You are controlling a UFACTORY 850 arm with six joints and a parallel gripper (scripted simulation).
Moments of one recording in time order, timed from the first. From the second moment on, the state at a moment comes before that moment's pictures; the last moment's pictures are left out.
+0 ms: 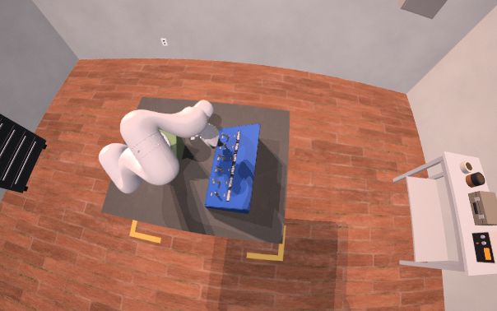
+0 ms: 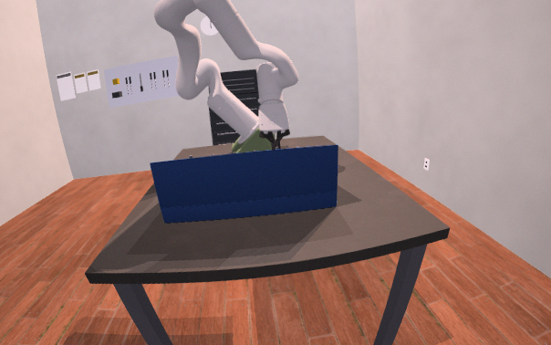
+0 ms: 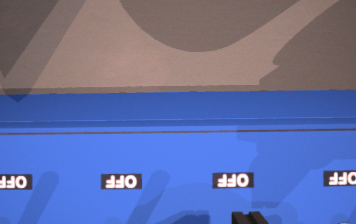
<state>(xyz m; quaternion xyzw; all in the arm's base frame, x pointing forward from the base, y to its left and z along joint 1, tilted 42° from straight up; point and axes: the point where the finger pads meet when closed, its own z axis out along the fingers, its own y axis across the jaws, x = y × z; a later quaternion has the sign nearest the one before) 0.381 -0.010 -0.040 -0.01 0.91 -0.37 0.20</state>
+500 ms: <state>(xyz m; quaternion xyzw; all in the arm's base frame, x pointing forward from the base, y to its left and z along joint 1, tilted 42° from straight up) 0.371 -0.011 -0.043 -0.01 0.91 -0.37 0.20</state>
